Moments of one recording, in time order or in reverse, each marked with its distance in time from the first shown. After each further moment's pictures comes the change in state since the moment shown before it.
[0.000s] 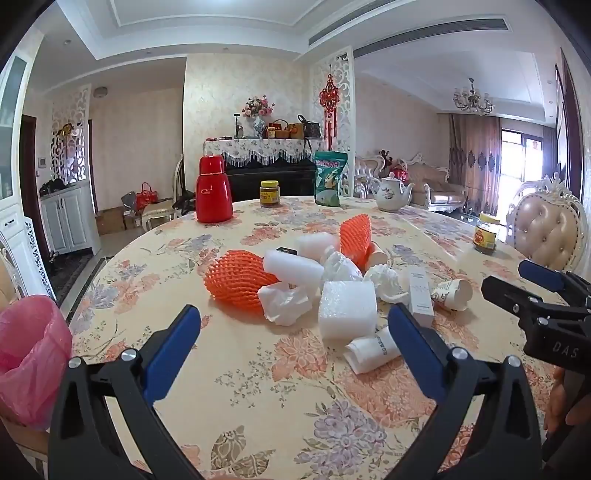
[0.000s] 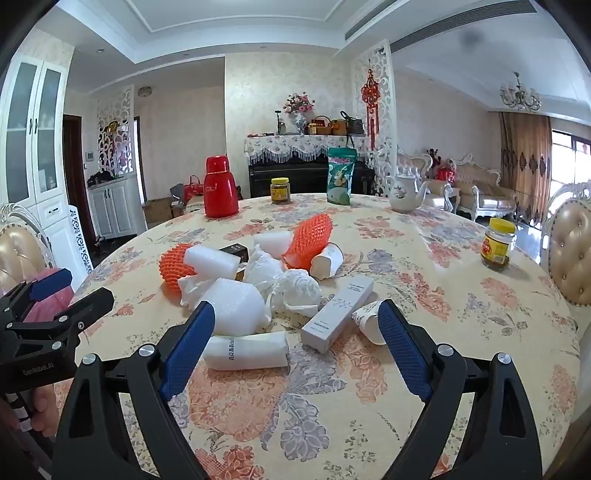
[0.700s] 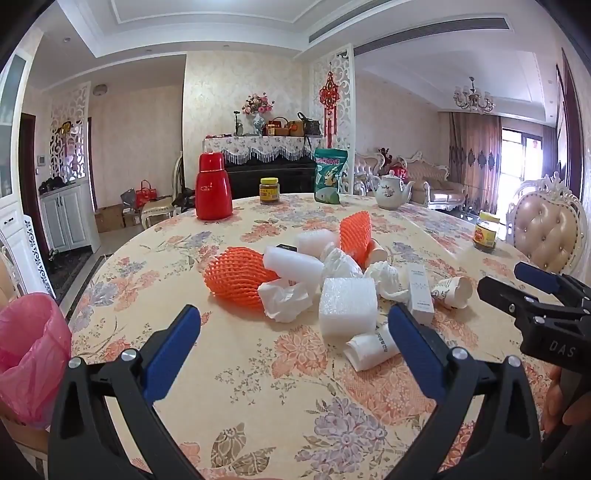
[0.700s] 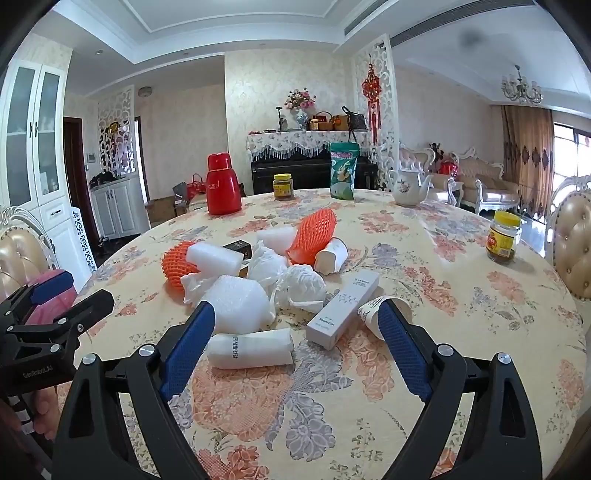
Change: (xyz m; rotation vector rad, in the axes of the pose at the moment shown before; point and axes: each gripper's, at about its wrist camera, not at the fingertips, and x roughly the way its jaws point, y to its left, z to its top) left arm -0.001 -0.002 -0.004 -0.004 0.010 -0.003; right arm 0.007 -0.001 -0.003 0.014 0.016 0.015
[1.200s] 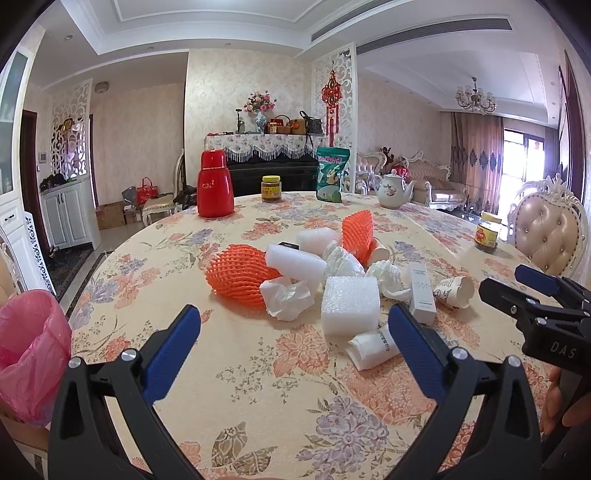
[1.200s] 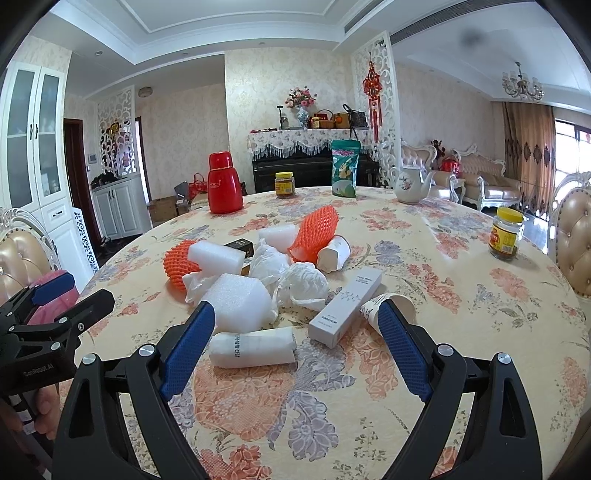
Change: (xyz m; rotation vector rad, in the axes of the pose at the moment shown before) left arm 0.003 0.004 0.003 -0.013 0.012 0.001; right arm 0.003 -0.001 -0.002 0.010 0.006 0.012
